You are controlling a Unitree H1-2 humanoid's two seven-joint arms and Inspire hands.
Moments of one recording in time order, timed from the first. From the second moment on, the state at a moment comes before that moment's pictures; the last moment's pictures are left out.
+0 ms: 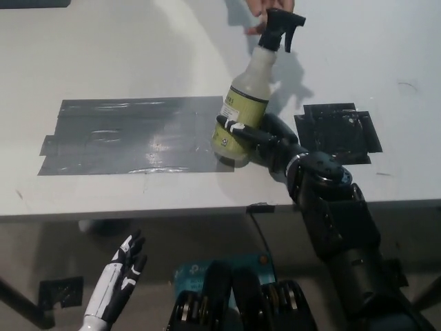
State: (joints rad) left_arm 0.02 0.16 -0.06 0.11 0.17 -0.18 -0.03; right_arm -0.83 0.09 -0.08 0.70 0.14 0.34 0.10
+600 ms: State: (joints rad) left_arm 0.00 0.17 -0.07 0.11 0.18 -0.18 -0.05; right_arm -0.90 0.09 -0.10 0.65 0.16 0.33 0.11
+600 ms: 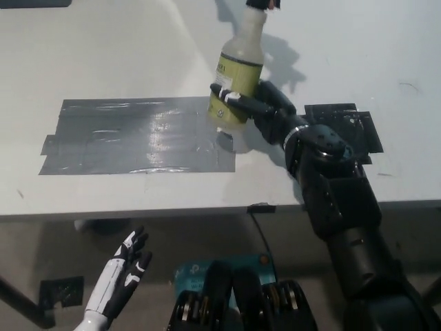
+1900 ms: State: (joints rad) left_arm 0.00 0.17 -0.07 0.13 0.17 -0.18 -0.07; right_arm -0.05 -0.13 0.02 -0.33 0.06 0.19 0.18
